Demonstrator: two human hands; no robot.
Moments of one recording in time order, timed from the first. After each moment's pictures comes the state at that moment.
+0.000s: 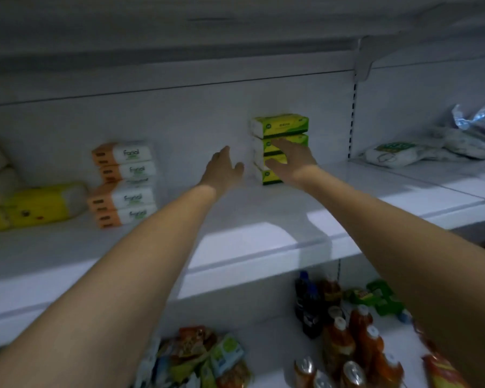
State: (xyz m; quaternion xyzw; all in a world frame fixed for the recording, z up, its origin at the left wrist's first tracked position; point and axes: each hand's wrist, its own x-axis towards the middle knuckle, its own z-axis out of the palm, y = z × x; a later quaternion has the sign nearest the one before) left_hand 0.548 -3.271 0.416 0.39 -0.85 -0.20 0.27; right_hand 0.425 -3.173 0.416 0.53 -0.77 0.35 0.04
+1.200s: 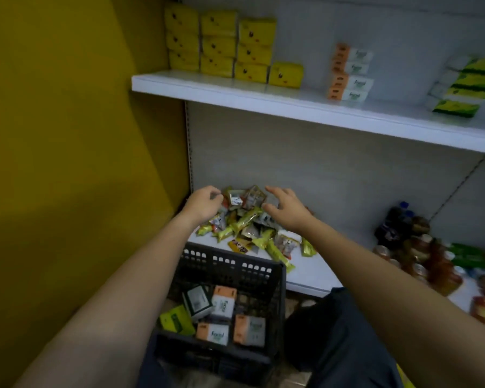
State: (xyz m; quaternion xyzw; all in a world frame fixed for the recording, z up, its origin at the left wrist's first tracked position) left_hand 1.122 -3.048 0.212 0.59 -0.68 -0.35 0.27; right_hand 0.927 -3.002 0.232 0.69 -0.67 0.17 -0.21
